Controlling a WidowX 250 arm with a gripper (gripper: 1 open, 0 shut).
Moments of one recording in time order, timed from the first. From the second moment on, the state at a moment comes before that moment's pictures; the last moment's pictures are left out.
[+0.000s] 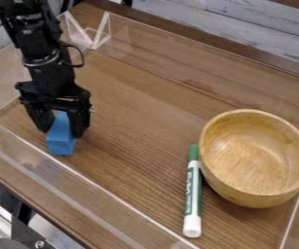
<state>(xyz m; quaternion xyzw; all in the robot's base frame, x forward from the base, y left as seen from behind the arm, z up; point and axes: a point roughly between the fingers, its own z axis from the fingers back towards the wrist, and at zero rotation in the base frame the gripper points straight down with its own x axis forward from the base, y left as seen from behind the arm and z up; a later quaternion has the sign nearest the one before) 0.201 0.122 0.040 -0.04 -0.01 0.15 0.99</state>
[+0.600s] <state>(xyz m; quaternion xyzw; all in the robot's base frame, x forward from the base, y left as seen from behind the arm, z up) 0.201 0.121 0.030 -0.05 -0.01 0.14 0.99</state>
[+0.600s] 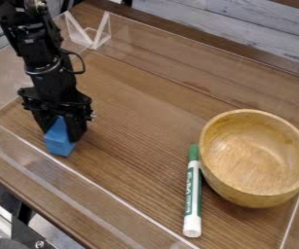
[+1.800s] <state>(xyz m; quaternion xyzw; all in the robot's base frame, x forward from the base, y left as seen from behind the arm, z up) 0.229 0.100 0.095 -0.03 -0.03 0.09 0.99</state>
